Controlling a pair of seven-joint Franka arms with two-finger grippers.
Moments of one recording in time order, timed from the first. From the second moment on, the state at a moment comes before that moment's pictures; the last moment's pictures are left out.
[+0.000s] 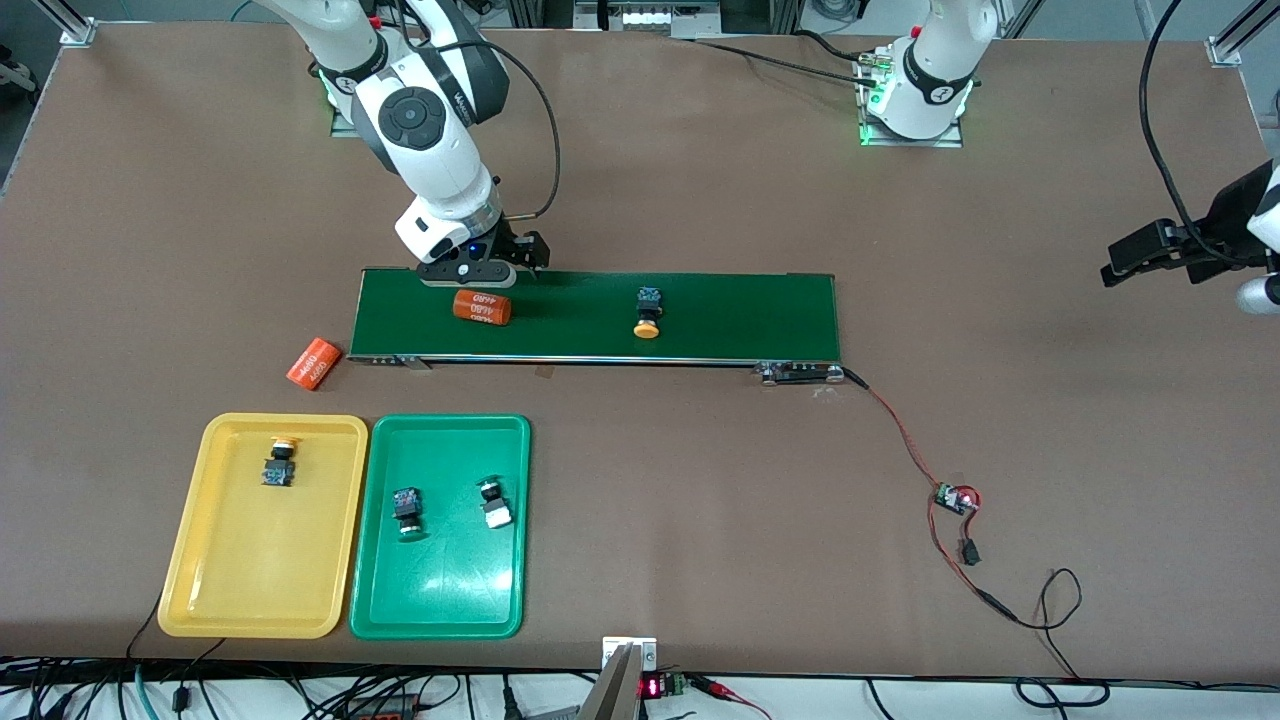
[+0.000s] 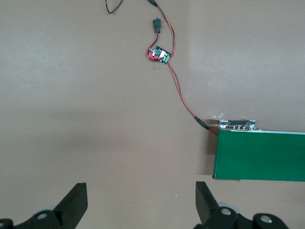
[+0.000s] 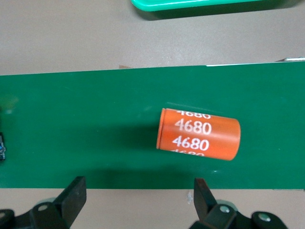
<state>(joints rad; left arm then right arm) 0.16 0.09 -0.14 -1.51 -0.02 1.55 -0.04 0.30 0.13 0.32 -2.25 -0.01 2.44 0.67</state>
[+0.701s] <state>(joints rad) 0.19 0.09 -0.13 -1.51 -0.02 1.55 -0.04 0.30 0.15 0.31 -2.24 -0.01 2.44 0.67</state>
